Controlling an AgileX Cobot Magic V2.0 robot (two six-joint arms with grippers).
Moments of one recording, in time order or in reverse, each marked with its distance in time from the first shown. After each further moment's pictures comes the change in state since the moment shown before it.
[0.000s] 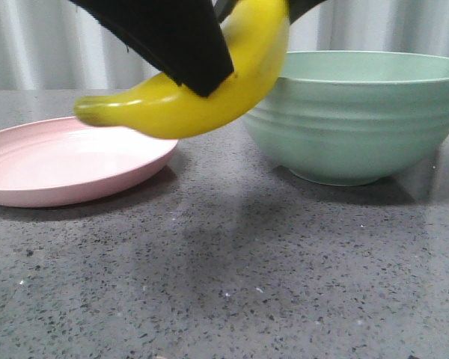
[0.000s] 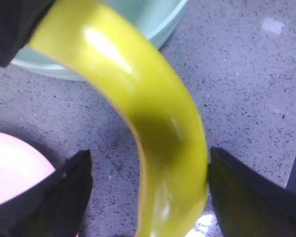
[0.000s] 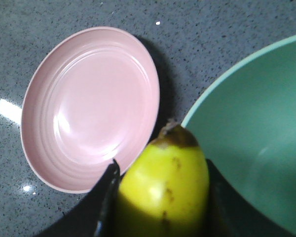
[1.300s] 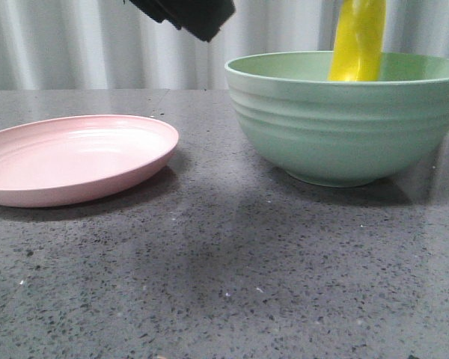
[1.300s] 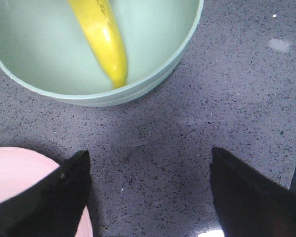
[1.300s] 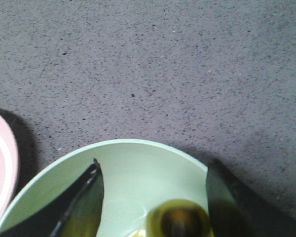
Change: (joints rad) left arm 0.000 -0.035 -0.022 0.009 -0.014 0.004; right arm -0.173 0.035 -0.100 -0.316 -0.020 -0.007
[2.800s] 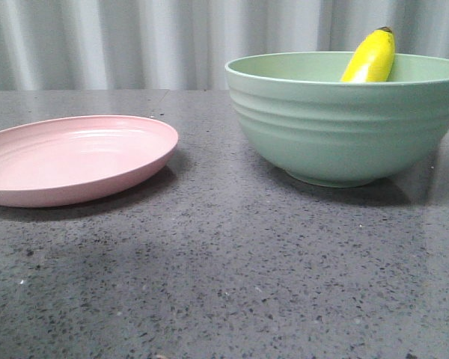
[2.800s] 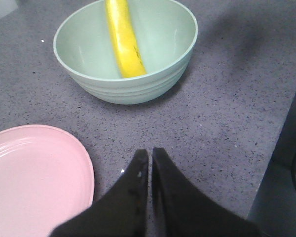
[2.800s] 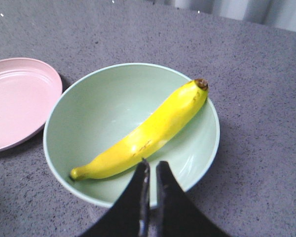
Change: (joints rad) left arm 0.000 -0.514 0.418 0.000 -0.257 -0.117; right arm 0.073 -0.759 0.518 -0.078 -0.025 0.000
